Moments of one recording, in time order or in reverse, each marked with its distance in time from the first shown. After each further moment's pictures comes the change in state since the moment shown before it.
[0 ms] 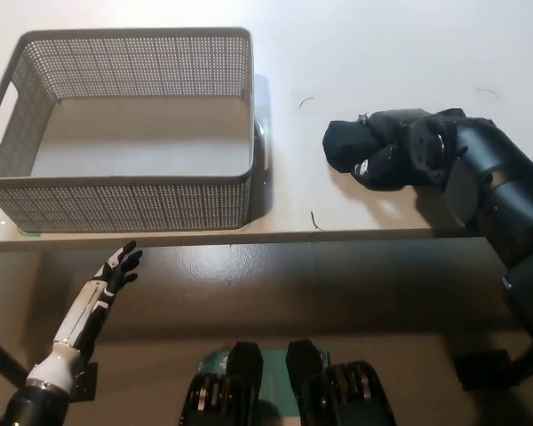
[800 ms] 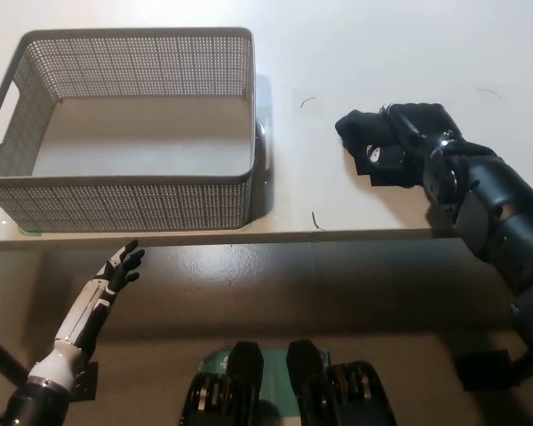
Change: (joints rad) left_arm -0.007 0.000 0.001 0.017 -0.002 0.001 -0.011; right_arm 0.083 -0.015 -0.038 -0.003 0.011 -0.055 -0.393
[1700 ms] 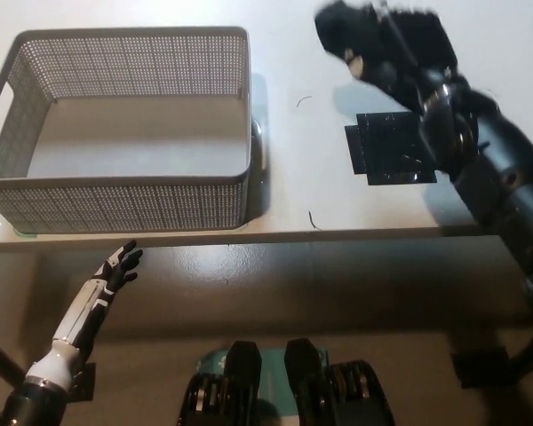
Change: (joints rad) left_arm 0.000 0.007 0.002 0.000 0.002 -0.001 -0.001; right_arm -0.072 -0.029 -0.106 -0.214 0.013 -0.175 -0.253
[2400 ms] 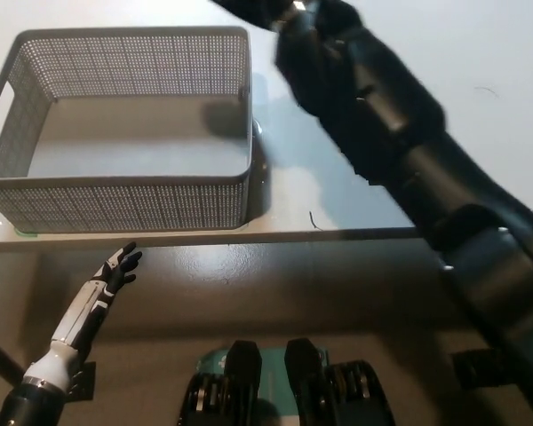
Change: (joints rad) left_arm 0.002 0.008 -0.004 0.000 0.008 0.000 -0.008; right_arm -0.163 0.236 -0.016 -0.239 -0.006 0.002 0.024
